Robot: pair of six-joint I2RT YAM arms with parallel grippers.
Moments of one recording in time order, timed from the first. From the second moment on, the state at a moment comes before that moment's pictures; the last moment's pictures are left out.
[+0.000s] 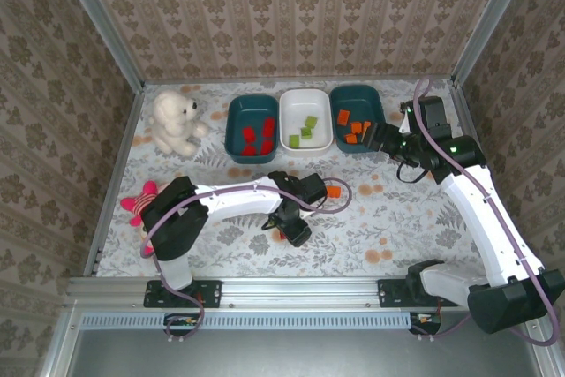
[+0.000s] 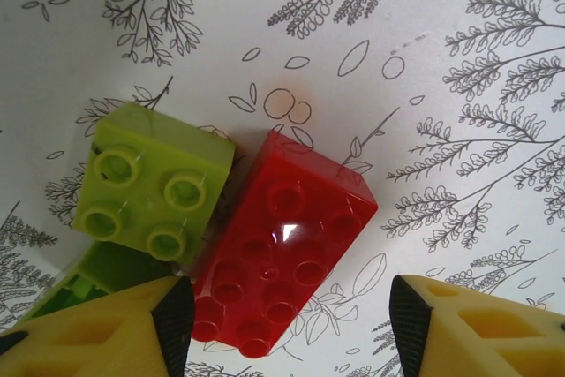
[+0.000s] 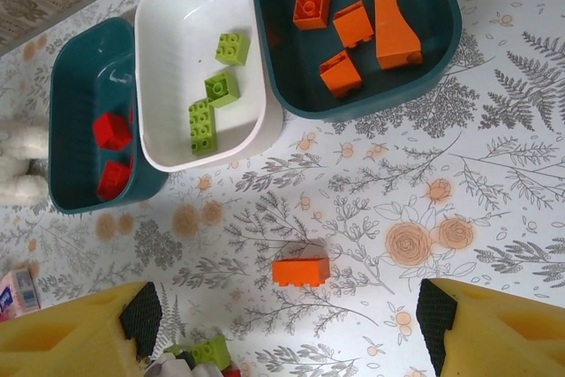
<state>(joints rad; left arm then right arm) -1.11 1.79 1.20 -0.90 0.05 -0.16 0.20 1.15 1.26 -0.93 -0.09 0.56</state>
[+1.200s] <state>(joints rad) -1.17 1.76 1.20 -0.92 -0.07 -0.18 0.20 1.15 1.22 -0.94 -0.11 0.56</state>
